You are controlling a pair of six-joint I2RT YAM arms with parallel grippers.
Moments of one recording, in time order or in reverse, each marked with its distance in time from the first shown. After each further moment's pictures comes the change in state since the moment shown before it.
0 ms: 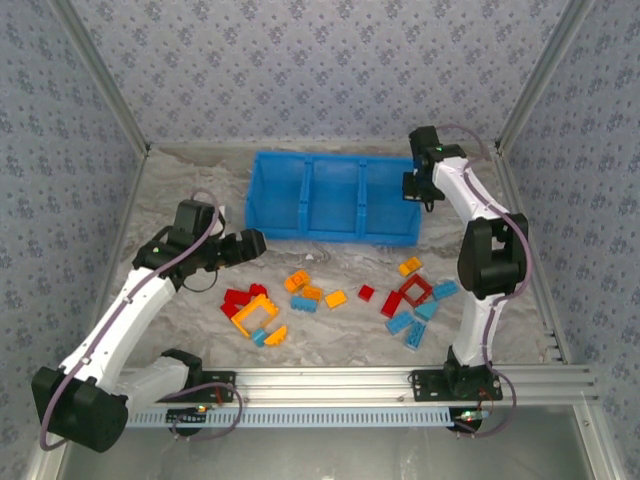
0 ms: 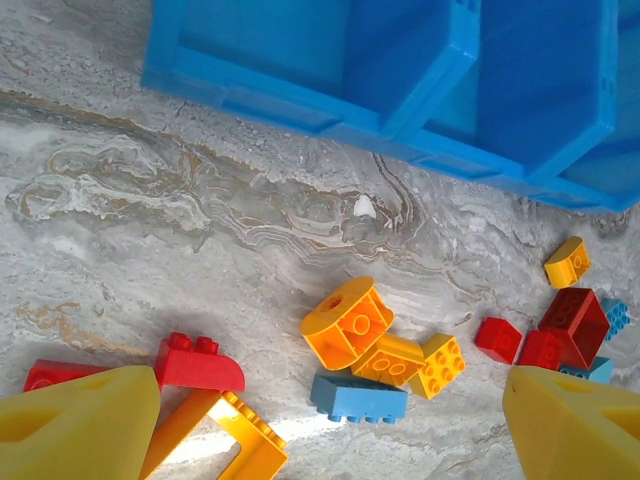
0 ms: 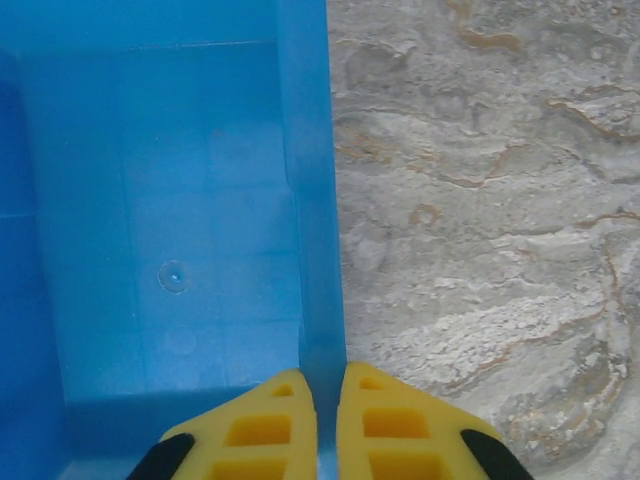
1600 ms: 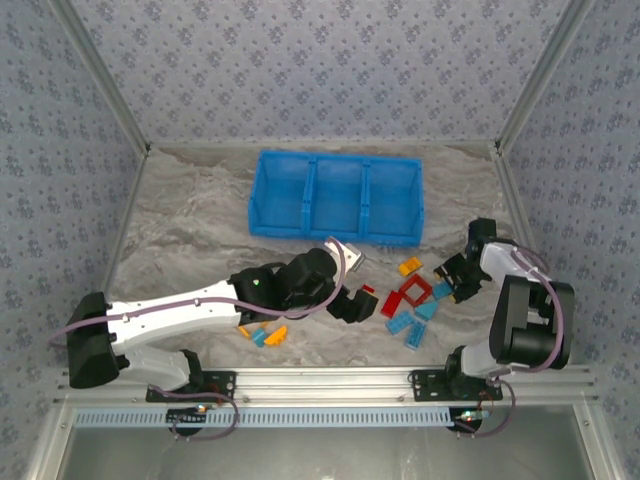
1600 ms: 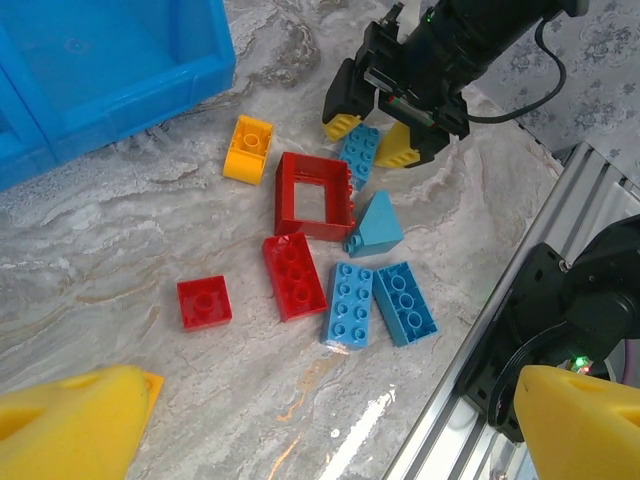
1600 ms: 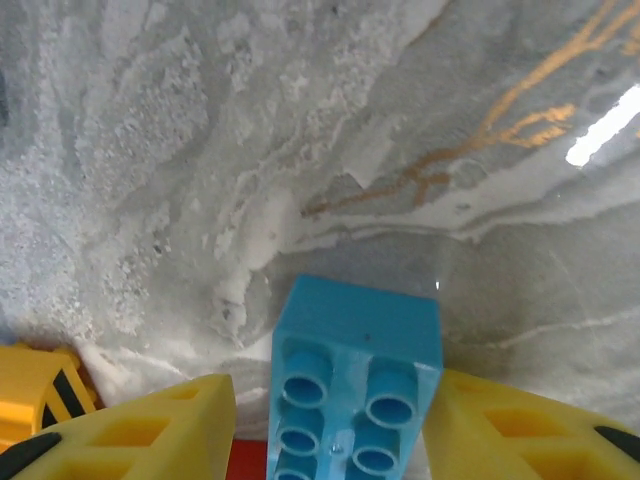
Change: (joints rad) left arm -0.874 0.281 0.114 0.434 -0.312 0.123; right arm -0.338 -0.495 -0.978 0.250 -0.333 0.606
